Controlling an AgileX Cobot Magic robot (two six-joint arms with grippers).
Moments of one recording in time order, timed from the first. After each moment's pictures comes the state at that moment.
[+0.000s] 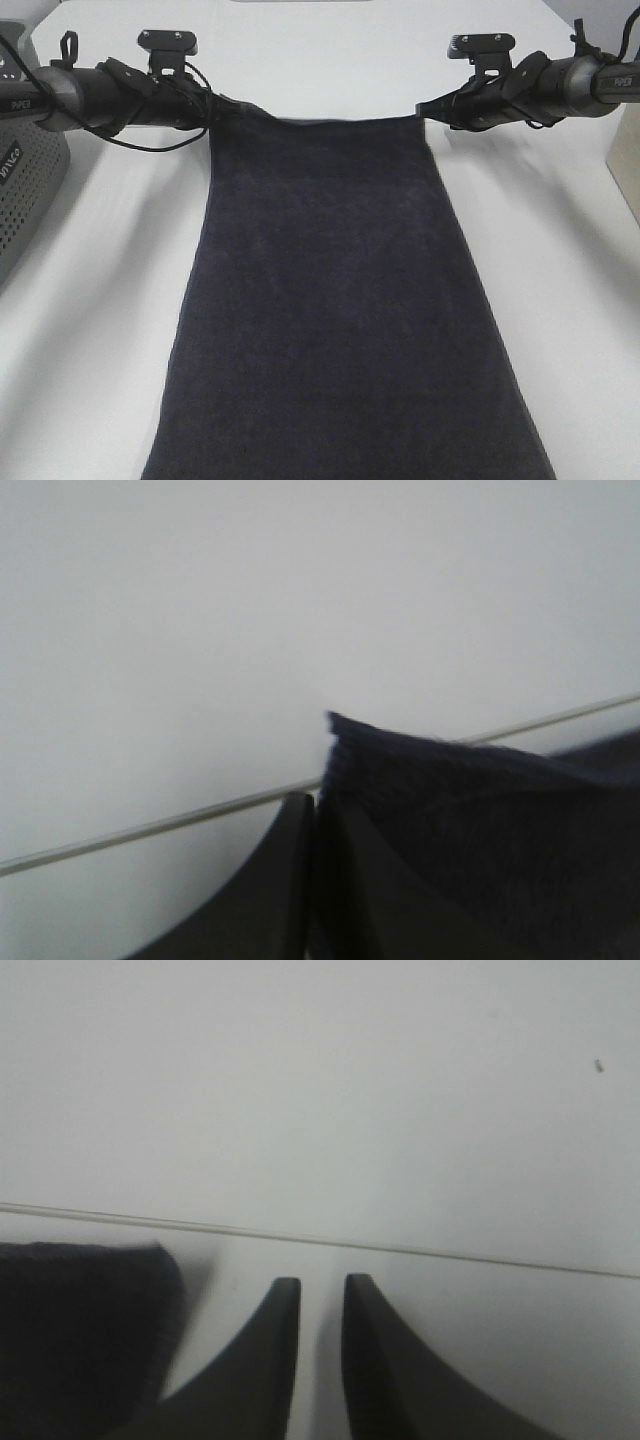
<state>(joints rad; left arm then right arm) -0.19 2.65 -2.11 -0.92 0.07 0.86 0.08 2.58 -1.97 0.52 0.05 -0.55</state>
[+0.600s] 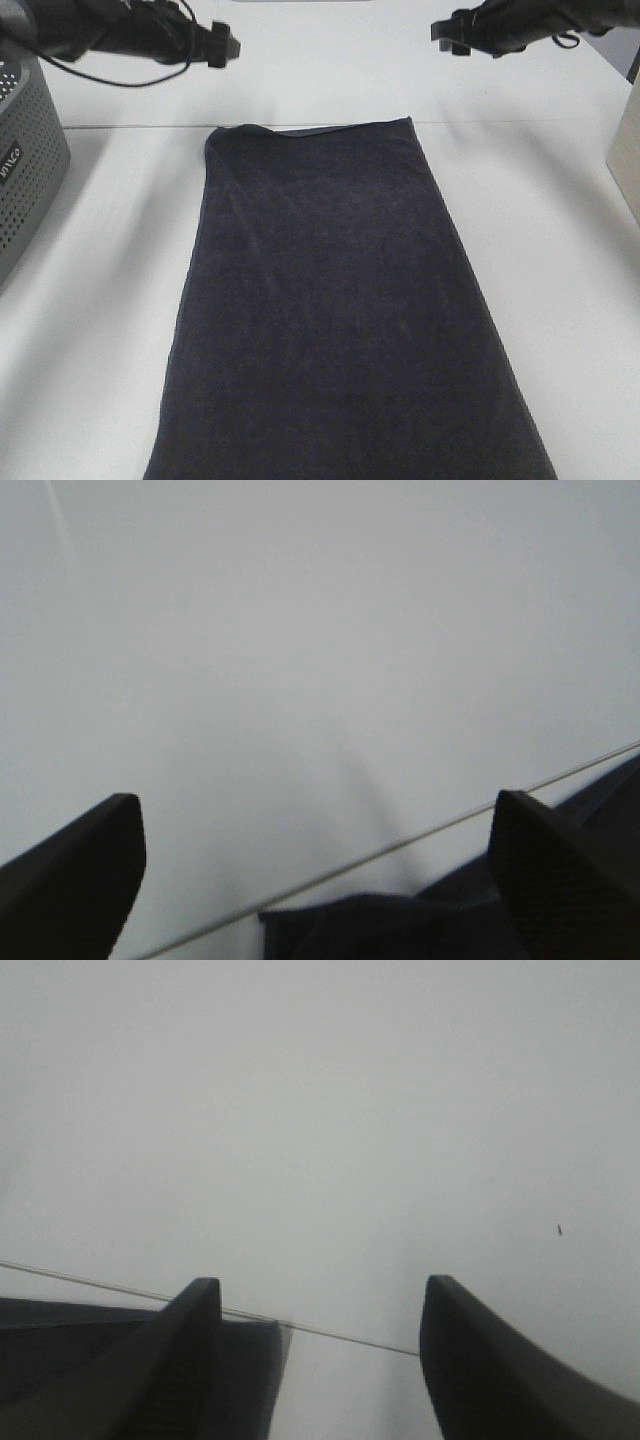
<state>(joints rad) -0.17 2.43 -2.11 -0.70 0.25 0.70 0.07 2.33 -1.97 0.50 0.28 -0.55</state>
